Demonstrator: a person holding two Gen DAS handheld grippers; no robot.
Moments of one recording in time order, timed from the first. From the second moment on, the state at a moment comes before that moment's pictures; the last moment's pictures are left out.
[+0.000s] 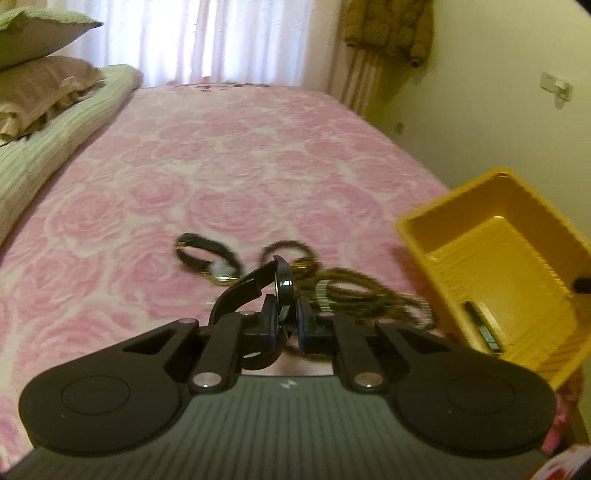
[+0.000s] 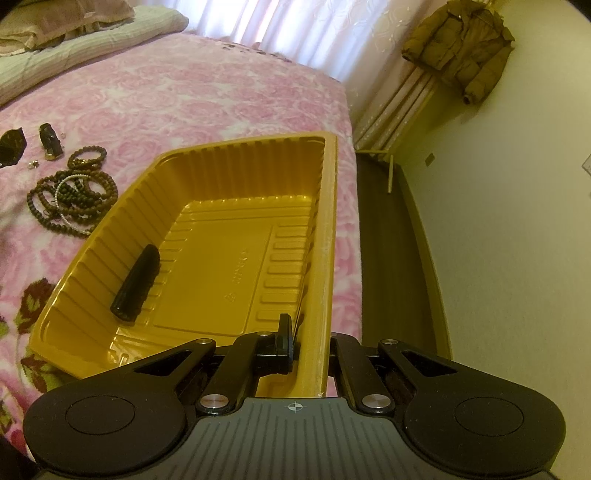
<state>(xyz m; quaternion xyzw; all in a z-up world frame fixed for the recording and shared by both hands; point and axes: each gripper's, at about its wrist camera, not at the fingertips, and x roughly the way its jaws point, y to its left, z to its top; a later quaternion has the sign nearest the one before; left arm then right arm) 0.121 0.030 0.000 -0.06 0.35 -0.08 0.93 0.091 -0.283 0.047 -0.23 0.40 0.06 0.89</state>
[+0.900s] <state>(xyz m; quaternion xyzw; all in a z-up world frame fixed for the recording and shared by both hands) 0.116 -0.135 0.013 -0.05 0.35 -0.29 0.89 0.092 -0.282 0.047 -0.23 0.40 0.06 0.88</state>
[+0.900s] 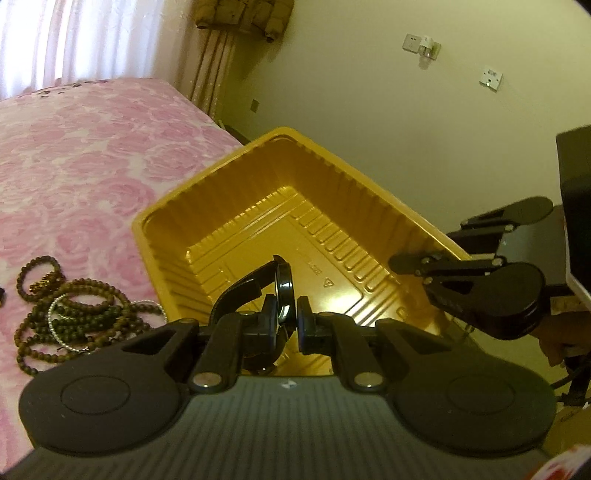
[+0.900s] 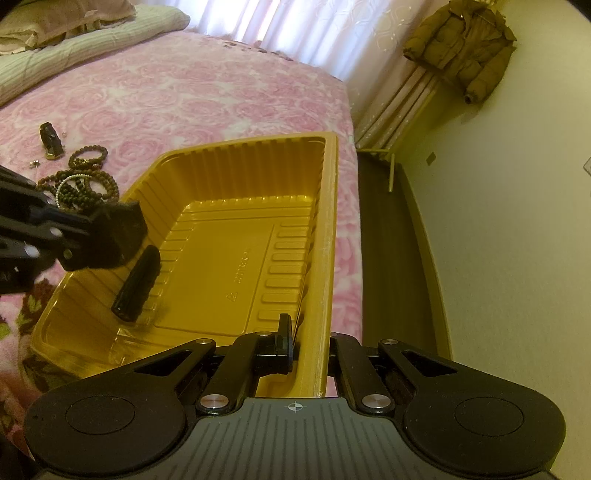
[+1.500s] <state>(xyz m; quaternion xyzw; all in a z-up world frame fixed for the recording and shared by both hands) 0.096 -0.117 0.018 -0.04 0.32 -0.27 0.91 0.091 -0.279 0.046 -0.23 0.40 0.06 0.89</state>
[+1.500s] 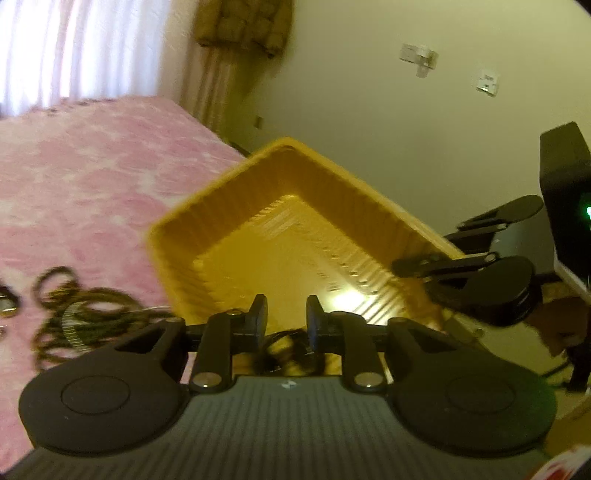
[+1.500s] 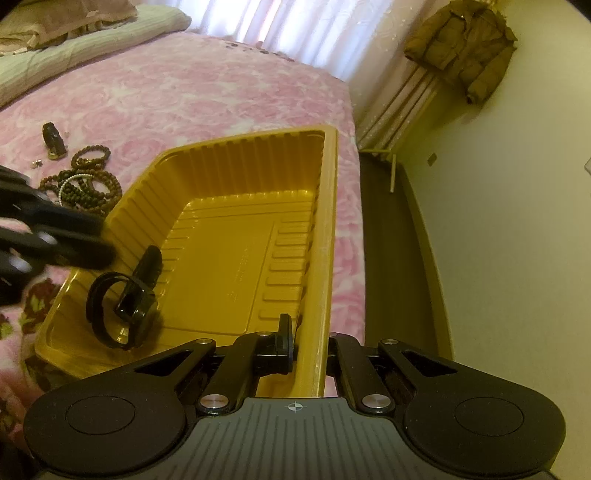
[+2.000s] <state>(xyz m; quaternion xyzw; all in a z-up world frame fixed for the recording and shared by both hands) 0.082 0.035 -0.035 -0.06 0.36 -0.05 0.93 0.088 -0.281 0.045 -0.23 0.40 0.06 0.88</state>
